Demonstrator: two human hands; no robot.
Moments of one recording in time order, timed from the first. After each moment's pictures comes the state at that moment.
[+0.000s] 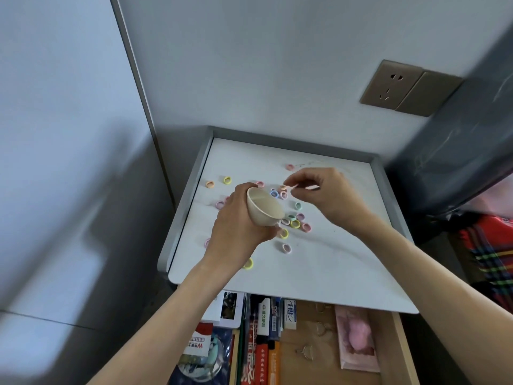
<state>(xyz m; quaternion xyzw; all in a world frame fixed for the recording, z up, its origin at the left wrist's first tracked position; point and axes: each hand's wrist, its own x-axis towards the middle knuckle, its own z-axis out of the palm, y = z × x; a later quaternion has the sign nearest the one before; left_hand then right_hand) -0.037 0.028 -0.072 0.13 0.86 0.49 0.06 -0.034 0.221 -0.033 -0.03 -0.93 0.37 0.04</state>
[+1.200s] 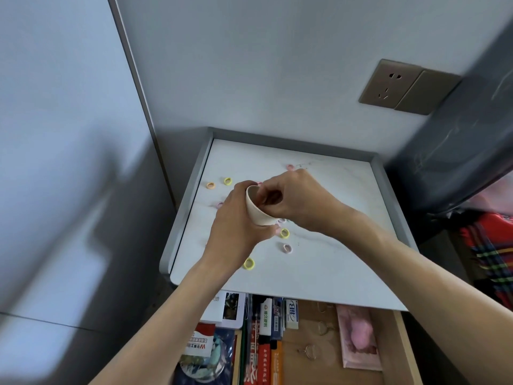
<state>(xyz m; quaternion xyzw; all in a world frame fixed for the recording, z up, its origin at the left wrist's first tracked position) -0.040 0.027 -0.065 0.14 0.86 0.48 0.04 -0.033 0.168 -0.009 0.08 -0.95 0.29 -0.02</state>
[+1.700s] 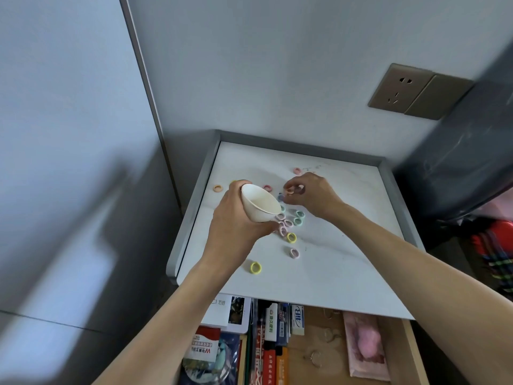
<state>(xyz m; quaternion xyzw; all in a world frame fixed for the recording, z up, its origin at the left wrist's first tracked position) -0.047 0.012 -0.066 0.12 0.84 0.54 0.03 -0.096 0.233 -0.089 -0.07 -0.97 0.22 -0.02</state>
